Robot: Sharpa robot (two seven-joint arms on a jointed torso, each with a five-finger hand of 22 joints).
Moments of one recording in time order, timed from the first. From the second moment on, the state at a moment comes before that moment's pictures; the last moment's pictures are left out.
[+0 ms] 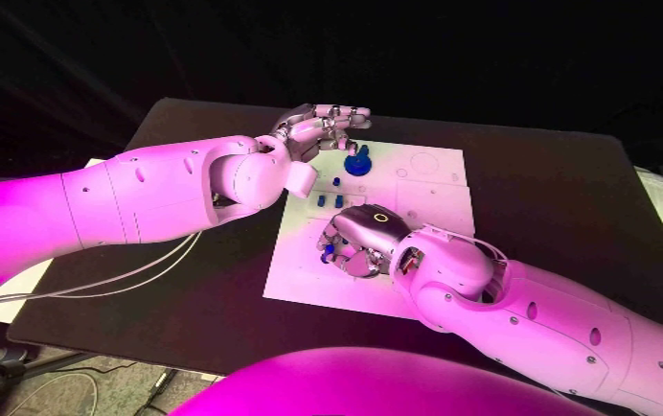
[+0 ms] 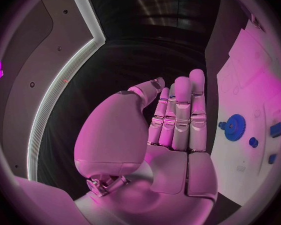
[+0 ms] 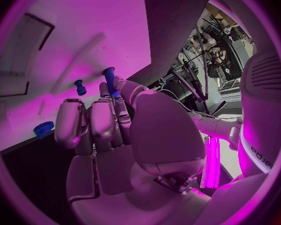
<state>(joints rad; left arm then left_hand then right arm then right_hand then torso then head) 1.13 -0.85 0.00 1.53 0.10 -0.19 0.34 1.35 -0.16 0.52 -0.01 0.12 1.02 0.19 0.09 0.07 1.08 0.12 0.18 0.07 1.19 0.03 0.97 0.53 0.17 1.19 0.12 0.47 1.06 0.87 -0.52 0.06 1.65 -1.81 -0.17 -0.19 1.39 -0.08 0.50 -0.02 0.08 1.10 0.16 0.07 0.09 1.18 0.10 0.07 0.07 1.47 0.00 1.19 1.00 0.09 1.32 0.10 1.31 1.23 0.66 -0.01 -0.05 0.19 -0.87</state>
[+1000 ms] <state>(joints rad) 1.13 -0.86 -0.01 1.52 0.10 -0.19 0.34 1.35 -0.16 0.52 -0.01 0.12 1.02 0.19 0.09 0.07 1.08 0.12 0.18 0.07 1.19 0.03 0.97 0.53 0.17 1.19 0.12 0.47 1.06 0.86 -0.90 0.14 1.89 -1.55 -0.37 -0.17 1.28 -0.10 0.25 0.07 0.13 1.02 0.16 0.08 0.07 1.24 0.09 0.23 0.11 1.47 0.00 1.21 1.00 0.11 1.34 0.11 1.29 1.22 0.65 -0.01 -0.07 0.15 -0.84</state>
